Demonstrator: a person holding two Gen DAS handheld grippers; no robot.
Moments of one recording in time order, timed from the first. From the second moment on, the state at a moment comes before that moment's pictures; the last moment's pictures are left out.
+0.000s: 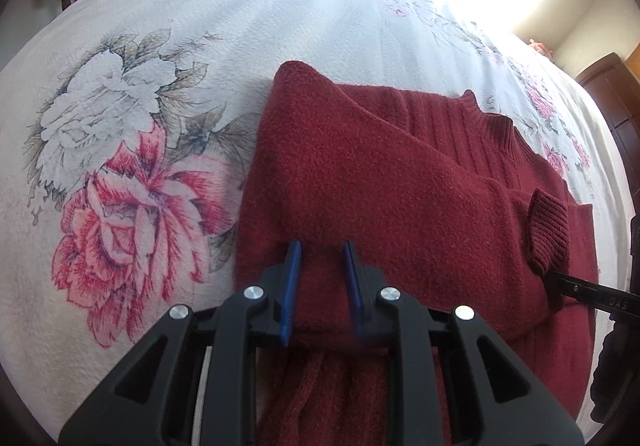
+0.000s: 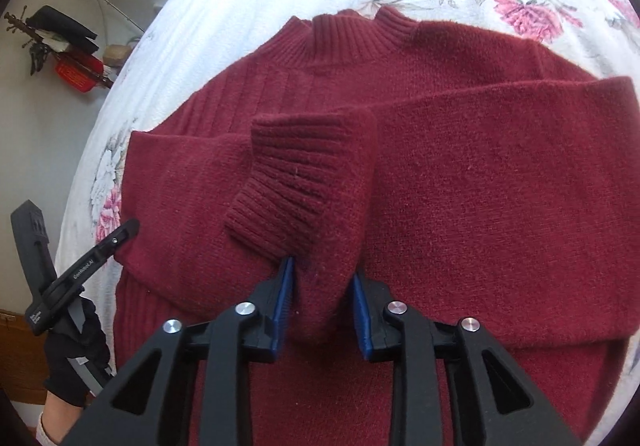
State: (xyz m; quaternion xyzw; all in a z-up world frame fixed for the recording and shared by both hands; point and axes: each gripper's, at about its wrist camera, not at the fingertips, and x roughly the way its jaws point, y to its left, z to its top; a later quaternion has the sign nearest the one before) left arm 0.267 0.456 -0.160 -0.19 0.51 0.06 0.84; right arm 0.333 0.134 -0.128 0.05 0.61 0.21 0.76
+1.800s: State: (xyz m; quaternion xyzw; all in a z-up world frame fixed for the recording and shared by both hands) left arm 0.266 0.403 -0.126 -0.18 0.49 0.00 0.85; right arm 0.343 0.053 -0.061 0.16 0.53 0.25 0.80
